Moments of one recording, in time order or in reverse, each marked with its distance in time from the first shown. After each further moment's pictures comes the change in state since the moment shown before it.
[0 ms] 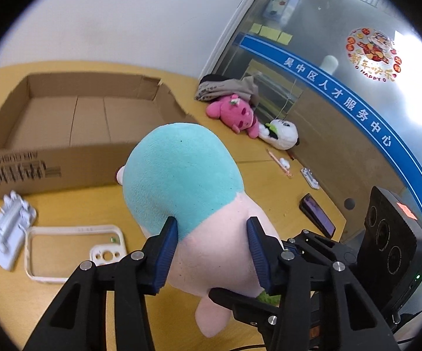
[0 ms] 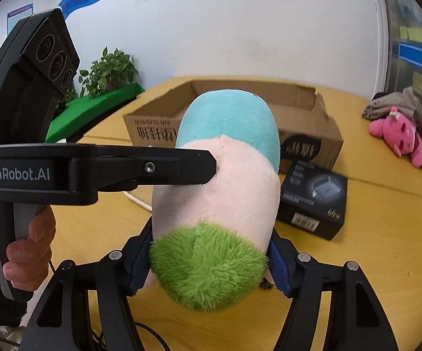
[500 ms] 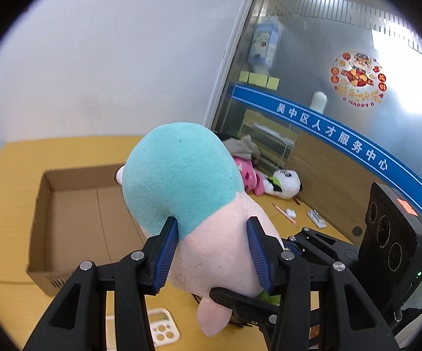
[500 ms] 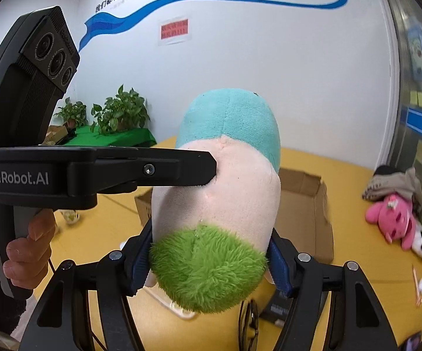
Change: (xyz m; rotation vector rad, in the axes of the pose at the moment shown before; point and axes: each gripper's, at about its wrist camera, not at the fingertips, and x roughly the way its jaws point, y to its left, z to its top) left arm -0.074 -0.003 0.096 0.143 -0.203 0.061; right arm -0.029 0.028 0.123 -0.128 -0.229 -0.005
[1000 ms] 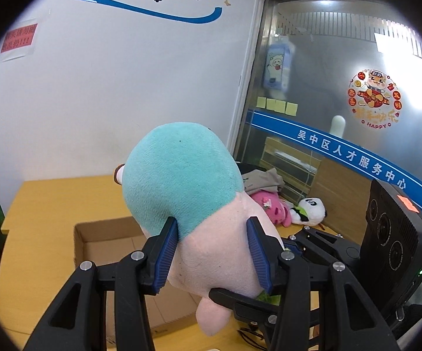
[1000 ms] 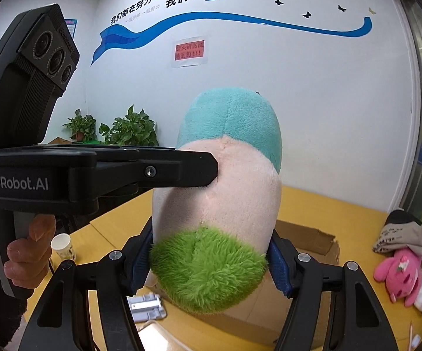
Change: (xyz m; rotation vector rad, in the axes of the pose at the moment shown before) left arm -0.007 0.053 0.075 0.064 -0.085 0.078; right arm 0.051 0.004 0.095 -0.068 -0.103 0.046
